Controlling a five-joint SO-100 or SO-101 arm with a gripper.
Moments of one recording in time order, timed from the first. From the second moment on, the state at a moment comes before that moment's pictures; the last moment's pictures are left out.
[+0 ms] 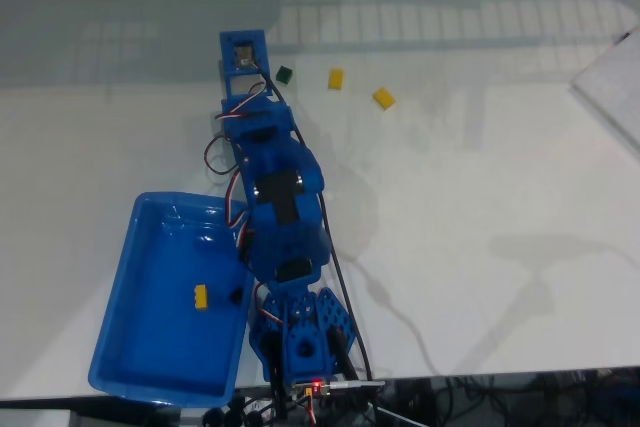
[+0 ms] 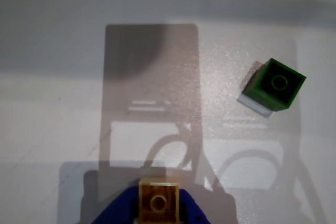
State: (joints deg) arm -10.2 89.4 126.2 15.7 -77.5
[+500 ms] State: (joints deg) arm -11.9 111.2 131.1 18.6 -68.3
